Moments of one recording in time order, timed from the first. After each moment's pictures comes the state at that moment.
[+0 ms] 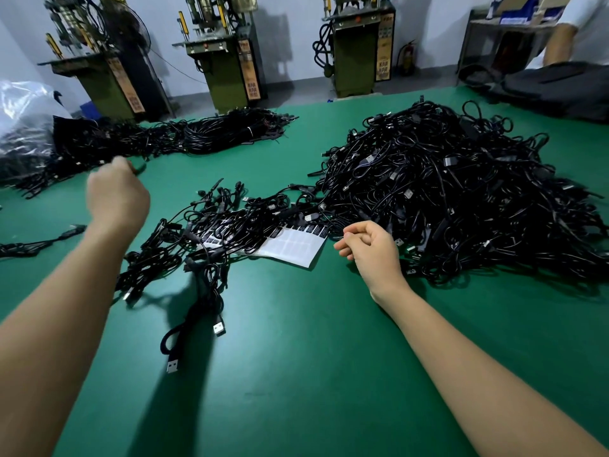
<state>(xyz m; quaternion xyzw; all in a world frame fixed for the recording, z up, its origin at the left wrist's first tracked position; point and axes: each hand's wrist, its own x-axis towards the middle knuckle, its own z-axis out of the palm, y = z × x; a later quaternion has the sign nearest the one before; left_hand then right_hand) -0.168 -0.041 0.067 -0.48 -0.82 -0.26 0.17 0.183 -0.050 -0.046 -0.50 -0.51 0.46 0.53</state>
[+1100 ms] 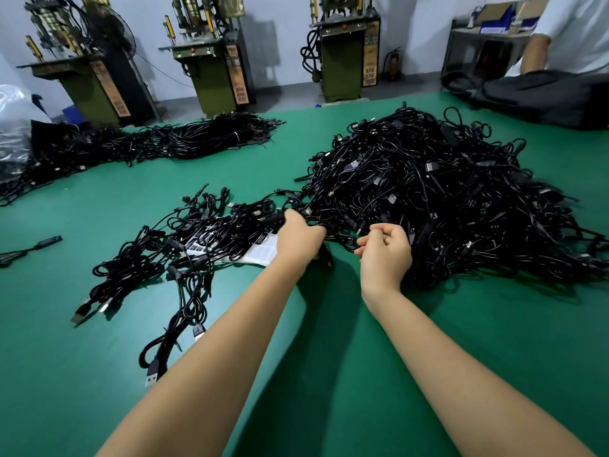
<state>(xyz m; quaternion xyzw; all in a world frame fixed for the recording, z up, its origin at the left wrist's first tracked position) 0.079 -0.018 -0.011 -0.49 -0.71 -0.38 -0.35 0.192 -0.044 -0.042 -0.56 -0.30 0.38 0.67</state>
